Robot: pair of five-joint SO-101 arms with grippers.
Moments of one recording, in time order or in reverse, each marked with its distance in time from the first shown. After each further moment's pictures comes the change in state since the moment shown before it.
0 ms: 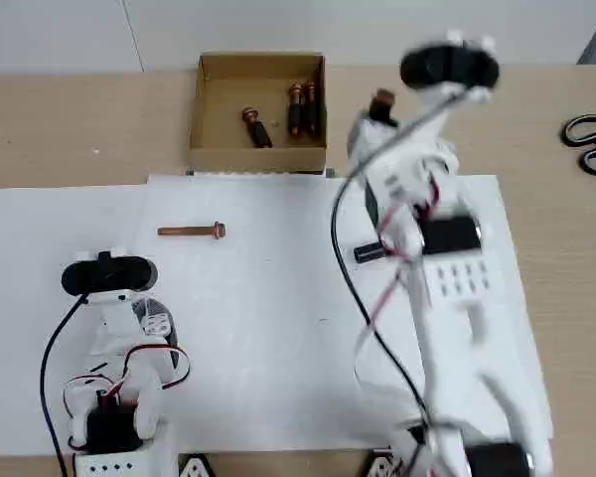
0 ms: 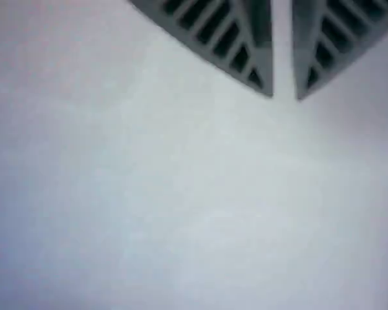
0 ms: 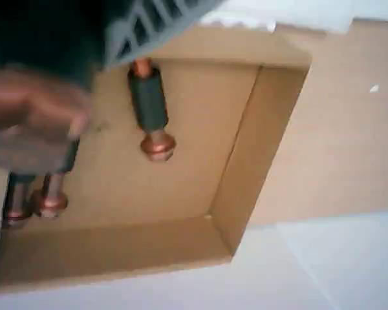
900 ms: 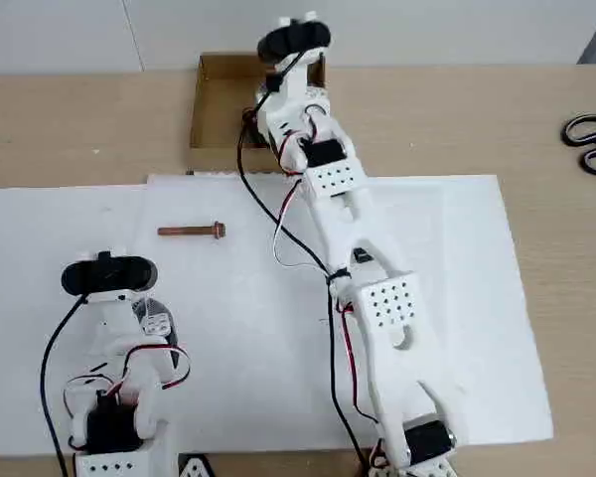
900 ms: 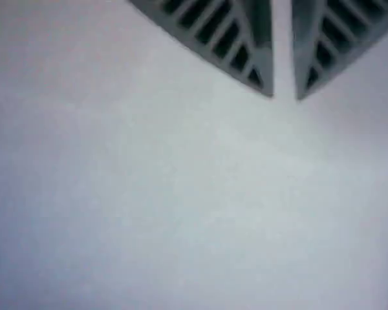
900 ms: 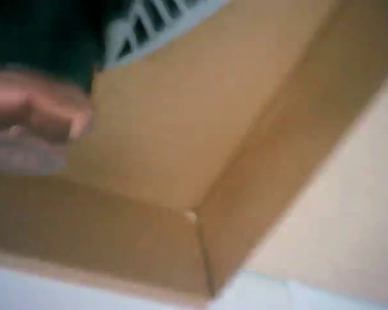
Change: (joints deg) left arm 0.0 0.0 0.0 0.0 0.0; right arm -9.5 86.7 -83.1 -6.2 14.5
